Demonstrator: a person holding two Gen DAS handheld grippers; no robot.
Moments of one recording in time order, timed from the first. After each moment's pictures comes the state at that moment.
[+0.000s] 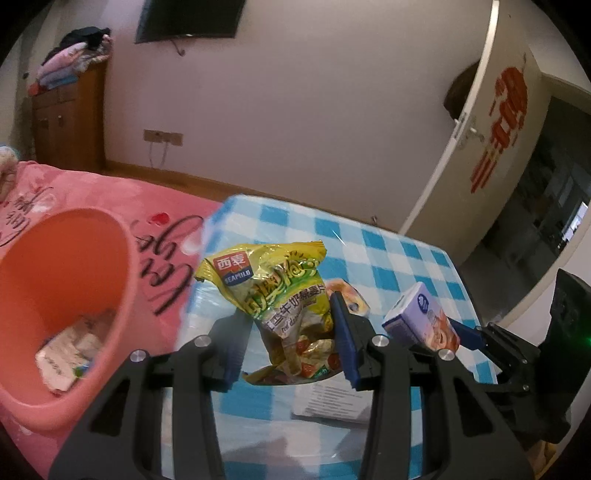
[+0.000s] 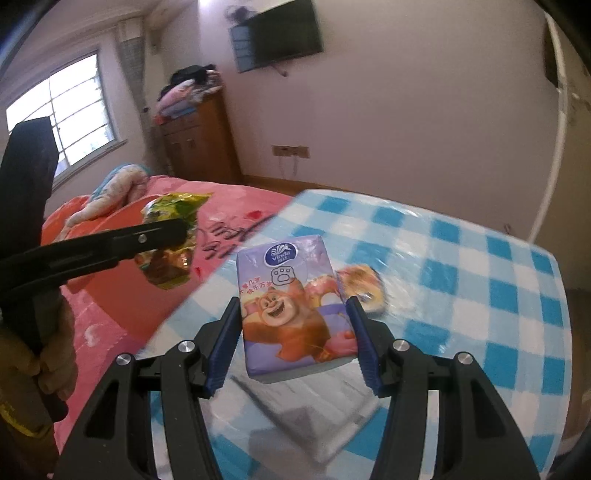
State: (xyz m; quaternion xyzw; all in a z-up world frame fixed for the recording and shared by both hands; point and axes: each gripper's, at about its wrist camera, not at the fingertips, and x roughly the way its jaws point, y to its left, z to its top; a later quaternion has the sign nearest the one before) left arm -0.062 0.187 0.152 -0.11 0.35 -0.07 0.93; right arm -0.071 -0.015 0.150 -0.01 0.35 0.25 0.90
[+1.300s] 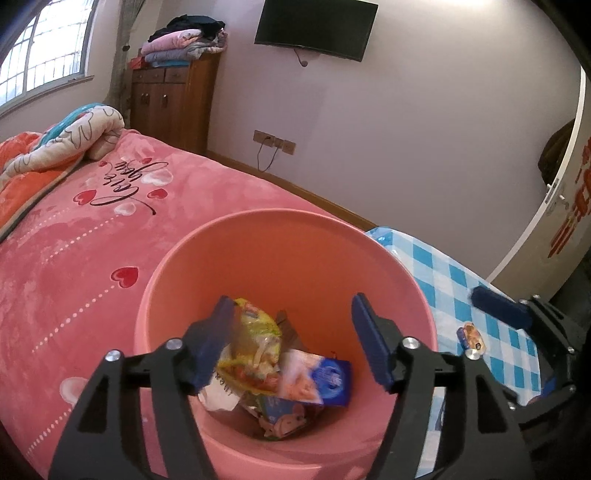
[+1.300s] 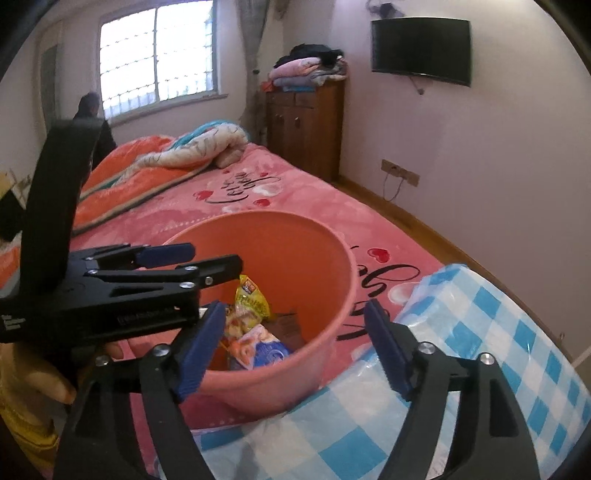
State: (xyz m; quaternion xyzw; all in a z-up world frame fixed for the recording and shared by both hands) left arm -0.089 0.363 0.137 -0.16 0.33 0.11 0.92; right arm -0.052 0.198 0.172 -0.13 0.31 0.39 0.86
